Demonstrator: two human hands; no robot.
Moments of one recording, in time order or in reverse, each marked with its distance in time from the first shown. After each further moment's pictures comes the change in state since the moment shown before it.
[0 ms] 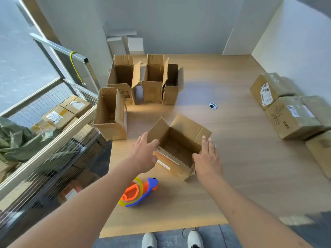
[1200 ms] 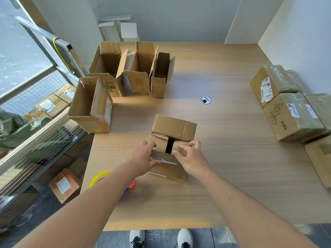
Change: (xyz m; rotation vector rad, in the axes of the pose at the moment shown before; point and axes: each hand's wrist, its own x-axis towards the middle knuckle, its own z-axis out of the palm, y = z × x) left_hand 0.042 0.071 0.063 -0.218 -0.020 -0.078; right_hand 0.054 0.070 0.033 0.708 -0.143 0.013
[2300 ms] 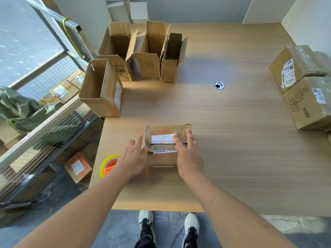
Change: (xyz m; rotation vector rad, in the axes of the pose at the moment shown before) left_hand -0.060 -0.039 0.022 -0.126 0.137 -0.282; right_hand -0.027 -0.007 0.078 -0.283 0.202 -0.181
